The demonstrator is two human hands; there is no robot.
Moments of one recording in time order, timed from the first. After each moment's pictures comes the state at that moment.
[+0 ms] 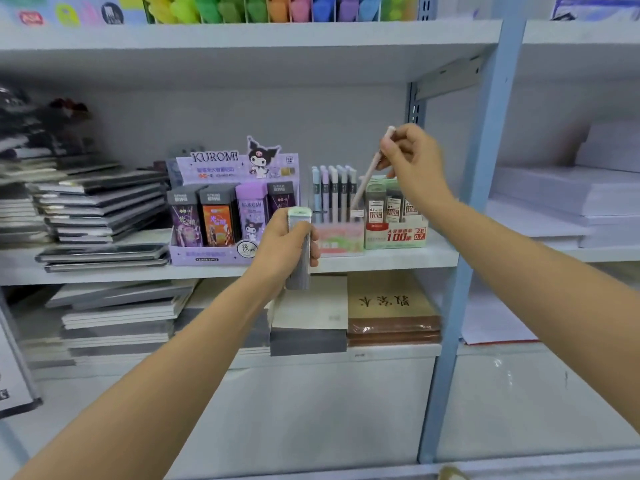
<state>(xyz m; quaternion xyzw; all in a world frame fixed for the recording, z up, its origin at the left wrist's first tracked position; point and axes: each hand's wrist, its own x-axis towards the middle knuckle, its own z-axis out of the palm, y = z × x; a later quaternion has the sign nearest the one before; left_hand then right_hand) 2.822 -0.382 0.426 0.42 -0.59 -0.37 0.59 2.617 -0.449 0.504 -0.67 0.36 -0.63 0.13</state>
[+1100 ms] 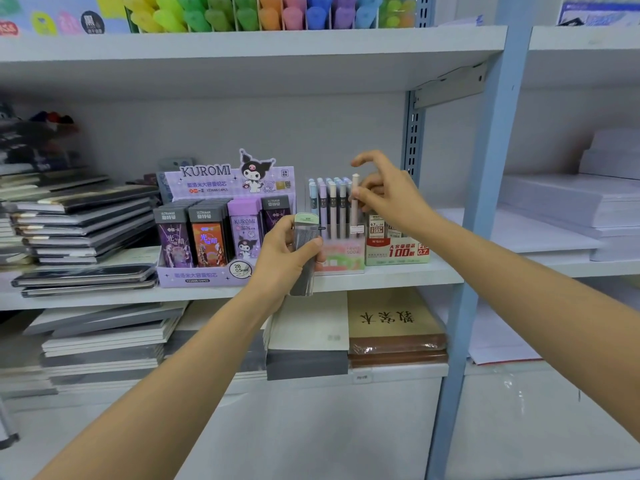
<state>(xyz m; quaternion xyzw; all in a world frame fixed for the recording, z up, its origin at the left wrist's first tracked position) 2.820 -0.406 0.426 0.39 -0.61 -0.35 0.60 2.626 -0.475 0.489 -0.79 0.36 -0.48 0.11</state>
